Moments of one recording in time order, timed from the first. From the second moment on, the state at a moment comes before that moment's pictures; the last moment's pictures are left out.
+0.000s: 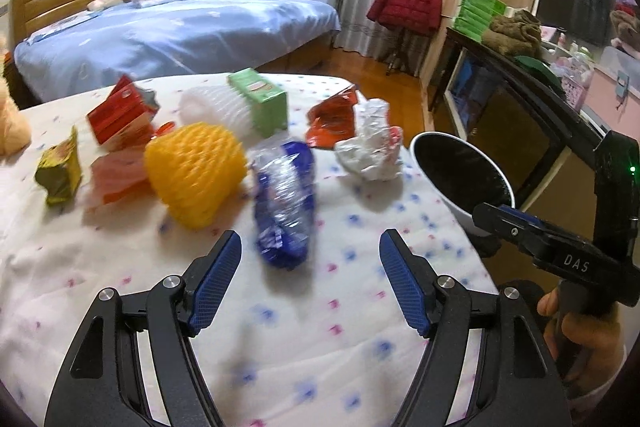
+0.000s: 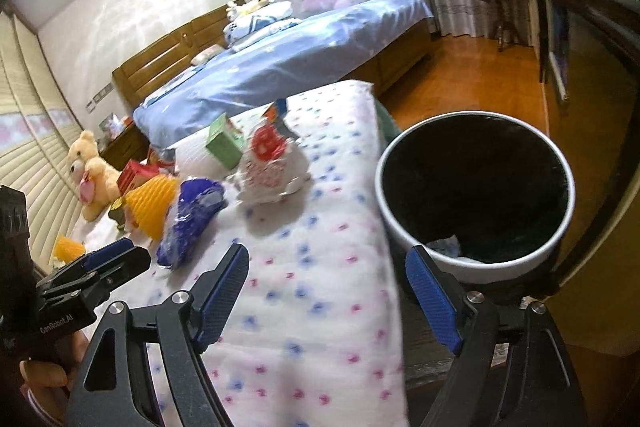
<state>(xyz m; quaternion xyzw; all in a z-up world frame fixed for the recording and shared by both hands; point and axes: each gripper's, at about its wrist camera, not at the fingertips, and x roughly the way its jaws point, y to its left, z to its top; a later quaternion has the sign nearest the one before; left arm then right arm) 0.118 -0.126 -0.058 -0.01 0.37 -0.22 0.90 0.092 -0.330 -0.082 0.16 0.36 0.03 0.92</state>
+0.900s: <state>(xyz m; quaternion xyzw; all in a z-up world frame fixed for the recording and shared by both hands) 0.164 -0.134 -0.088 0.01 0.42 -0.19 0.89 0.189 -0.296 -0.105 0.15 0.39 0.10 0.90</state>
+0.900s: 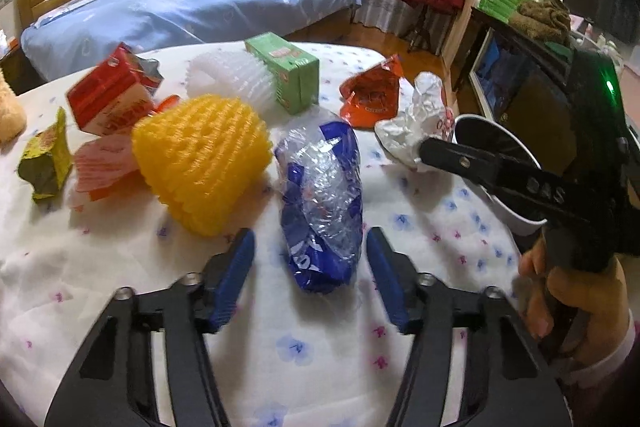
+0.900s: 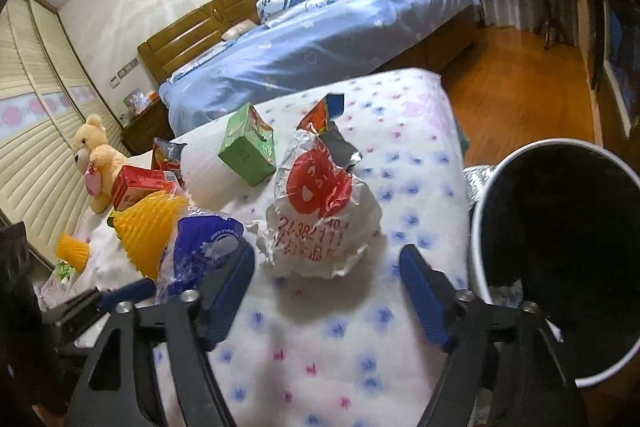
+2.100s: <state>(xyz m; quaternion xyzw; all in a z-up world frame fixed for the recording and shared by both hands) 0.141 -0.200 -0.069 0.03 0.40 -0.29 0.87 0.091 -0.356 -0.083 0.17 0.36 0.03 0.92</state>
